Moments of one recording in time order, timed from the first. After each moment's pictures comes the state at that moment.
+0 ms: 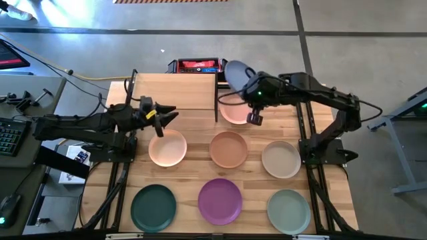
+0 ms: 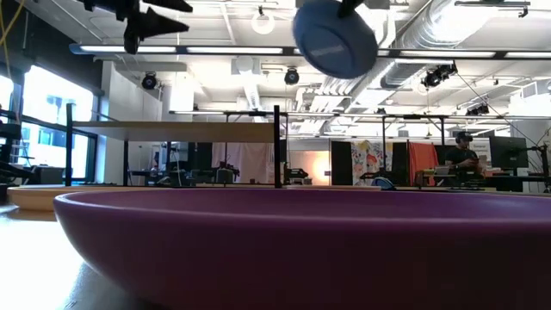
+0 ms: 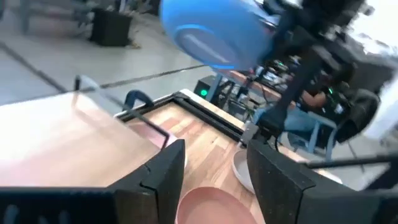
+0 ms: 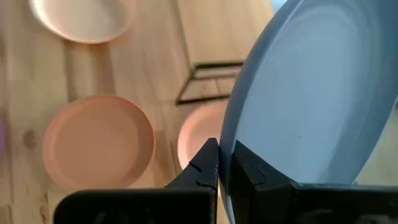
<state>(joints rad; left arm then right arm) 0.04 0.67 0.60 -0.03 -0.37 -0.45 -0.10 1.57 1.94 -1.31 0.30 -0.10</state>
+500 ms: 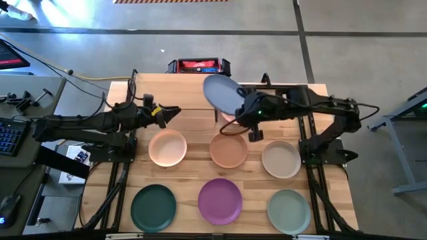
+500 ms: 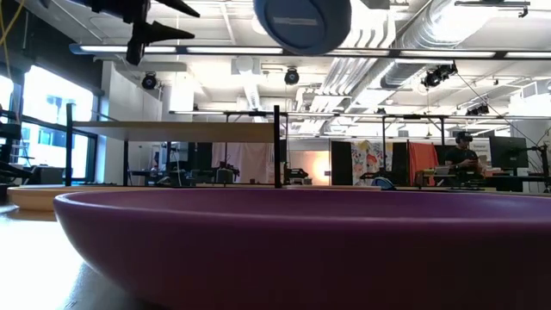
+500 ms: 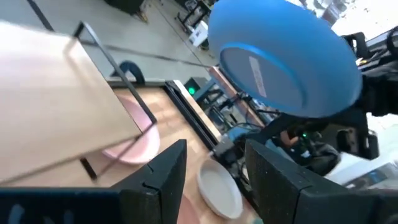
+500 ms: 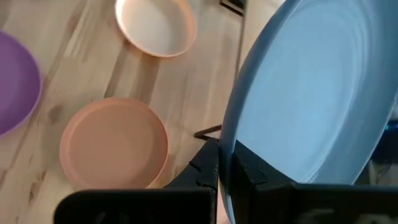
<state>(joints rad) 0.08 0.73 0.60 0.00 -0.33 -0.83 0.06 1.60 1.94 -1.21 0.30 -0.39</state>
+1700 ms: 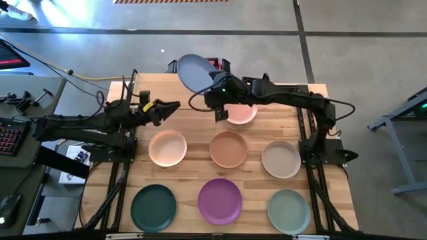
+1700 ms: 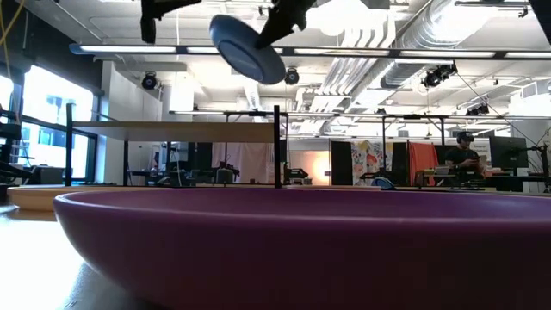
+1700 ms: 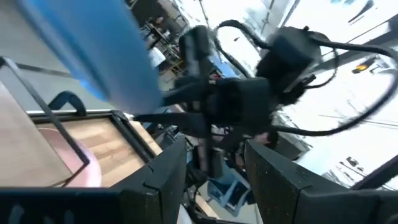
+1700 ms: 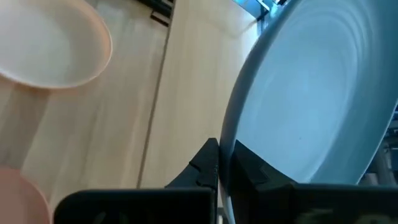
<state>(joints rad) 0.08 0.73 0.60 0.26 -0.27 -0.78 -0.18 1.86 1.94 -0.74 0.24 -0.64</state>
